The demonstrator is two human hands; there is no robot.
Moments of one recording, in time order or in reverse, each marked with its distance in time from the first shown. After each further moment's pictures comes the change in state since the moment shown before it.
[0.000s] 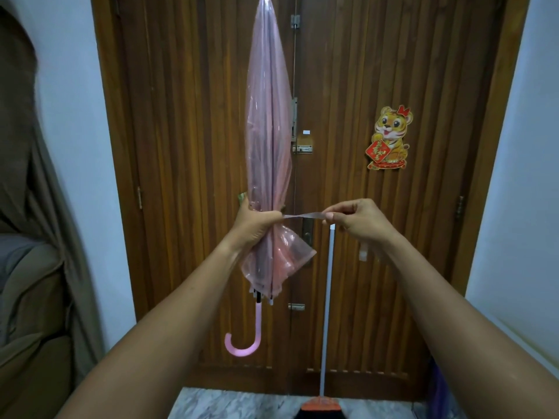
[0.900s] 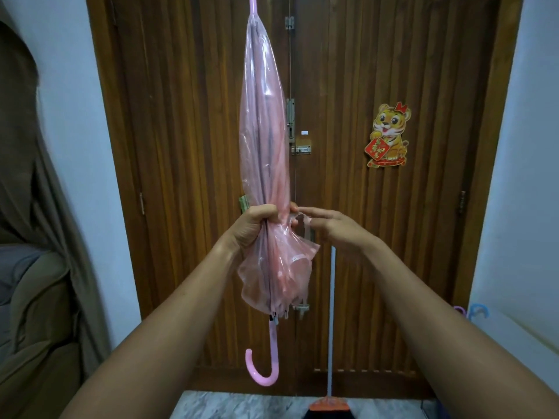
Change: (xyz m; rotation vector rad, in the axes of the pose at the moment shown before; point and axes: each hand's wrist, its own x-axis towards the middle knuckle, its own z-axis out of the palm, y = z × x) left_hand -0.013 0.026 0.007 -0.253 -0.351 -0.104; right_hand 0.006 0.006 0.027 0.252 -0.350 0.059
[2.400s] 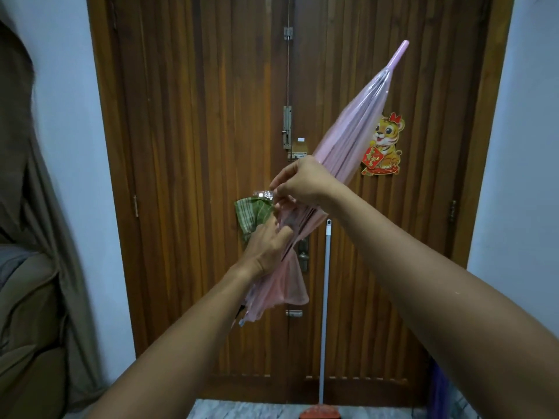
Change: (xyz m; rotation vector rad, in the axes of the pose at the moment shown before) left_hand 0.005 -0.036 0.023 0.847 0.281 0.248; right_hand 0.012 -0.111 0.025 -0.308 0.138 -0.108
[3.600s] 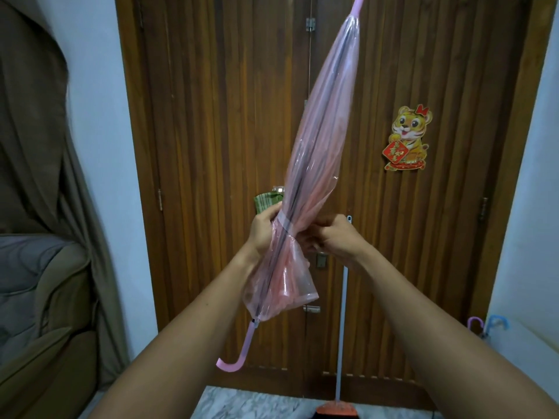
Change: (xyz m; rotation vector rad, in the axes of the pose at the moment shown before) left_hand -0.007 0.005 -0.038 -0.378 0.177 -0.174; right_hand -0.021 0.103 0.042 0.384 -0.108 0.061
